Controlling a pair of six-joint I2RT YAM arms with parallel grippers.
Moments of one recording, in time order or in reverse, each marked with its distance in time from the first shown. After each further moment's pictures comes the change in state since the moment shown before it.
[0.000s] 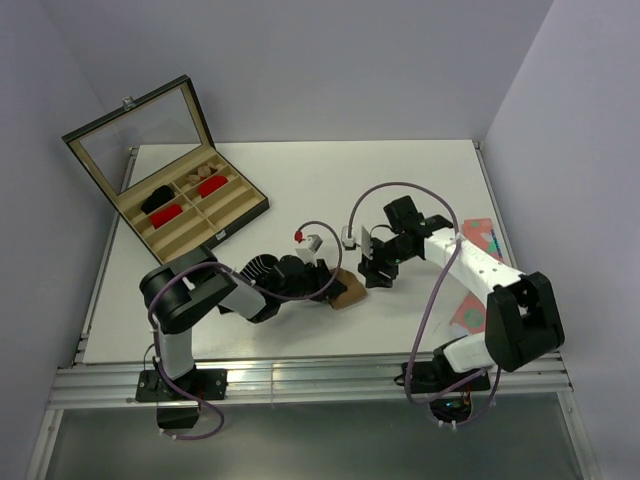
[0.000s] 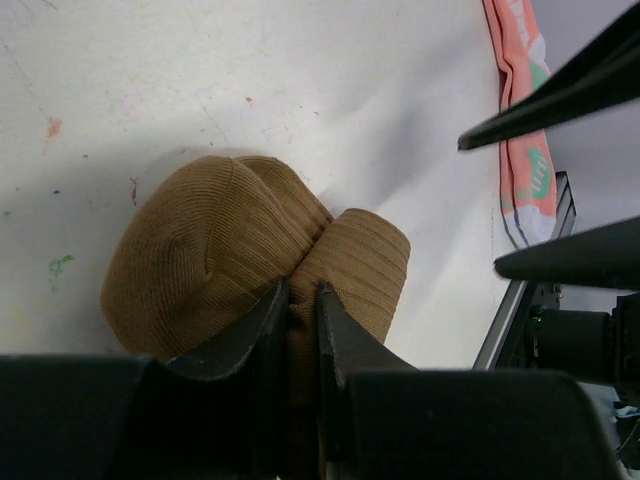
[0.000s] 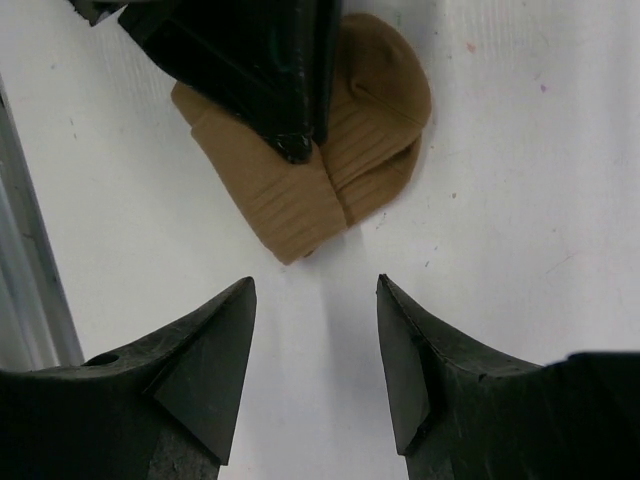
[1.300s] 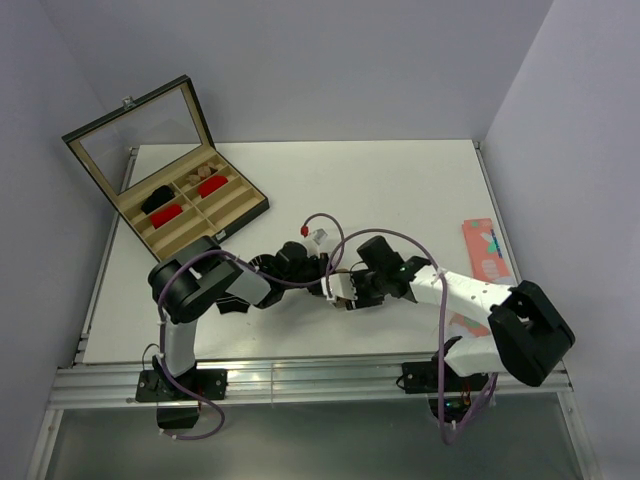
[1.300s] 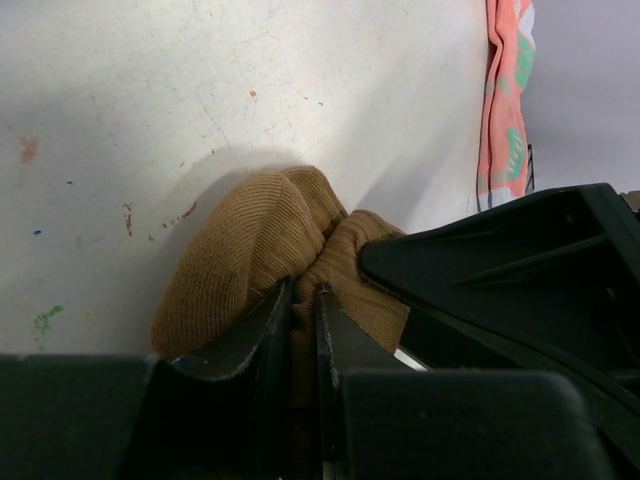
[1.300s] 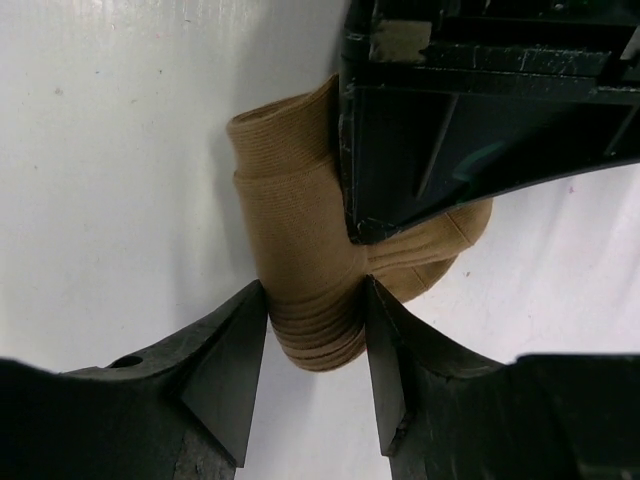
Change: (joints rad) left arm 0.078 0.084 0.119 -0.144 0.229 -0.077; right arm 0.306 -0.116 -0.323 0.400 0.296 -0.143
